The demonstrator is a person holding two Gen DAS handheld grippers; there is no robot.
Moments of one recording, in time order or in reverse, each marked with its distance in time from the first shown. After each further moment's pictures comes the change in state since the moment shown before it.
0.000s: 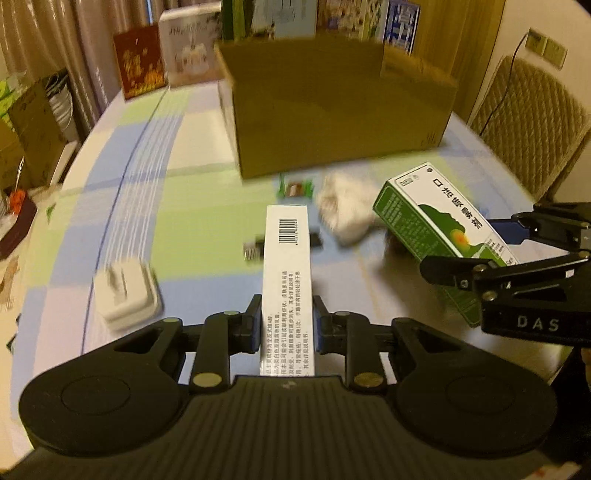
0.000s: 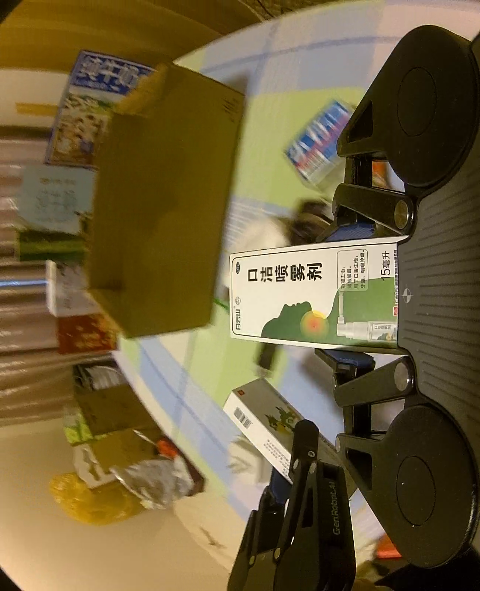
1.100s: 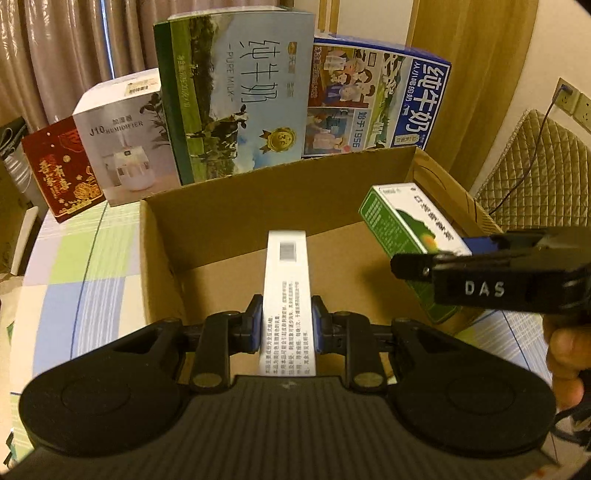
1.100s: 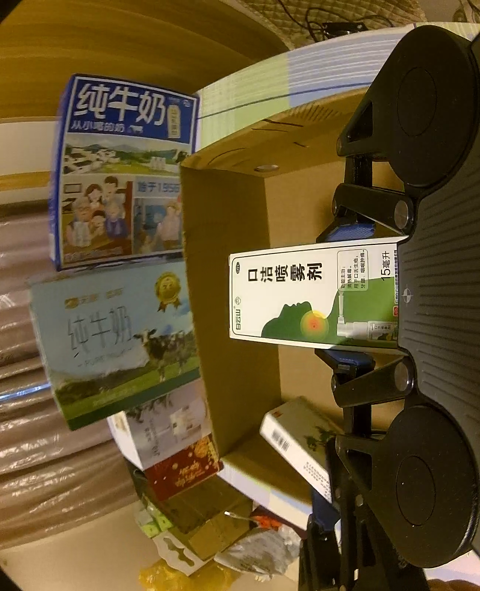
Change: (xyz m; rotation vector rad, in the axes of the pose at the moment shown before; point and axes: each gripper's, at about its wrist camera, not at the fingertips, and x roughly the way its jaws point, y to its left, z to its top) left arm 0.135 0.005 0.246 0.033 -0.051 -0.054; right arm 0.135 -0.159 0.189 0.228 0.022 -0.067
